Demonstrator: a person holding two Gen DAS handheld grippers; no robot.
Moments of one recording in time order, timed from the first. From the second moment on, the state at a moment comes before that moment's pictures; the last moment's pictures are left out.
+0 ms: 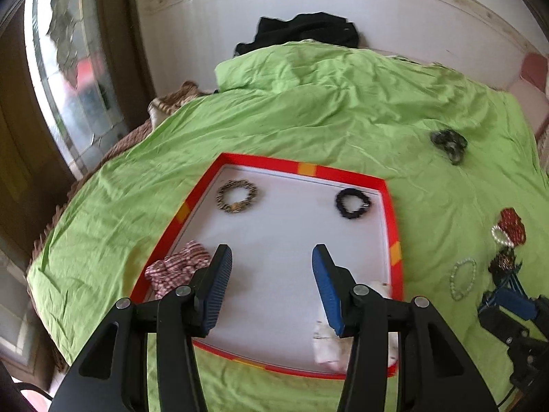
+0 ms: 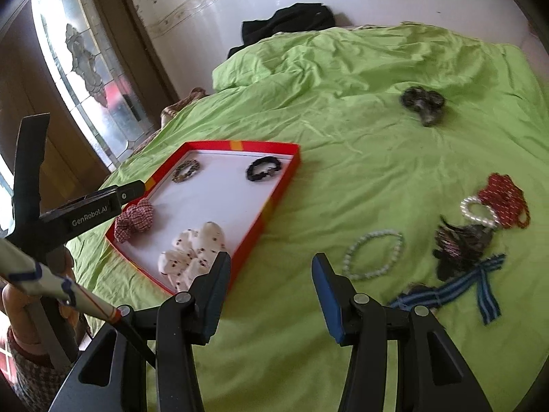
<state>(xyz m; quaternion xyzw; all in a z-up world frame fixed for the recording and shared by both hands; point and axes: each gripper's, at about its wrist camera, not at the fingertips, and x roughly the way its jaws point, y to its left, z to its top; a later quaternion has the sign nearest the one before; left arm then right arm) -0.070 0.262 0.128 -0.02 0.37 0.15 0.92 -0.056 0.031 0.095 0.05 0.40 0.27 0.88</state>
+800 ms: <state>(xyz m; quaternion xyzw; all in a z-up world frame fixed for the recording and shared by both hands) -0.065 0.105 0.112 -0.01 0.42 -0.04 0.91 -0.057 -0.207 0.097 0.12 0.37 0.04 0.92</state>
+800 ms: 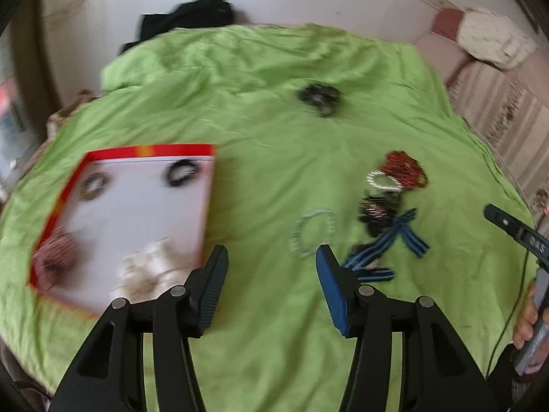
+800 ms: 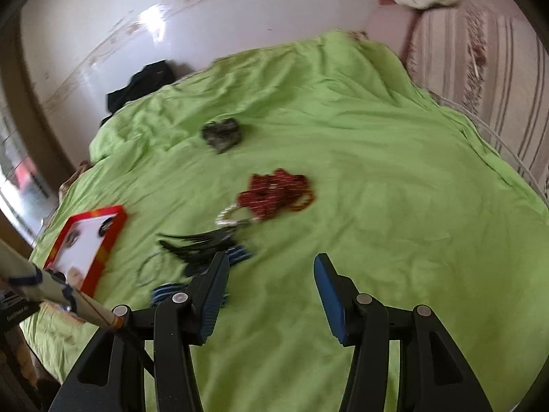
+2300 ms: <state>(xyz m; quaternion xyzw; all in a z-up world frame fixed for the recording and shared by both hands) -0.014 0.101 0.079 -0.08 0.41 -0.17 0.89 0.001 -0.102 0.092 0.04 0.35 0.20 0.91</state>
